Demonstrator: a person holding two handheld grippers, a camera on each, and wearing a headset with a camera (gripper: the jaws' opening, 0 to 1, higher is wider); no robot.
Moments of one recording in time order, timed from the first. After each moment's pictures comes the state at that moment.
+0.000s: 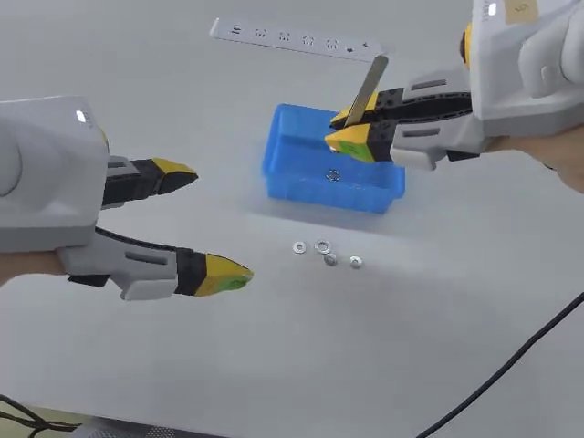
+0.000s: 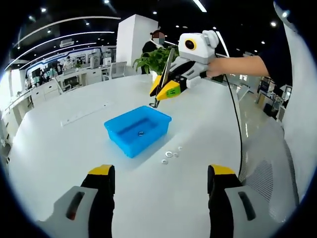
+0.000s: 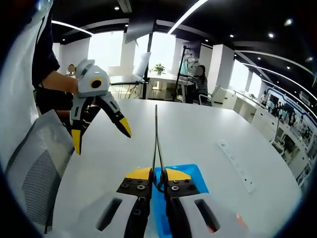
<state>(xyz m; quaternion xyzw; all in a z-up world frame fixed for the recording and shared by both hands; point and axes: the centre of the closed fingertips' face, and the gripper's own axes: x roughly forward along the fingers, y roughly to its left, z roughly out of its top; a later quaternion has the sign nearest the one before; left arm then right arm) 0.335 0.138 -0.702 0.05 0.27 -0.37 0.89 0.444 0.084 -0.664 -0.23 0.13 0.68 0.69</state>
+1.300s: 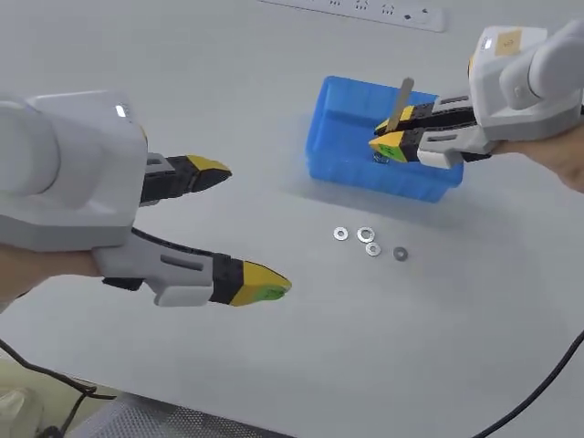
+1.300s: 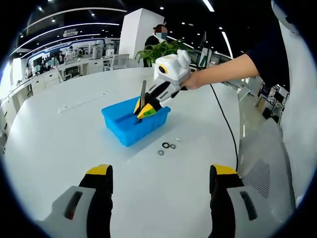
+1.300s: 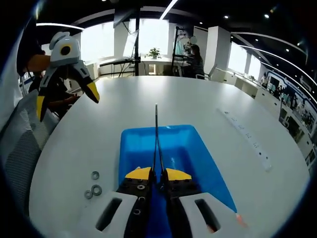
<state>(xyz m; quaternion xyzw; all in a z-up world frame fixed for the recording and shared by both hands) 0.325 0.135 -0.723 0.04 0.30 -0.36 0.88 0.480 0.085 -0.768 -0.24 0.20 0.66 0.68</state>
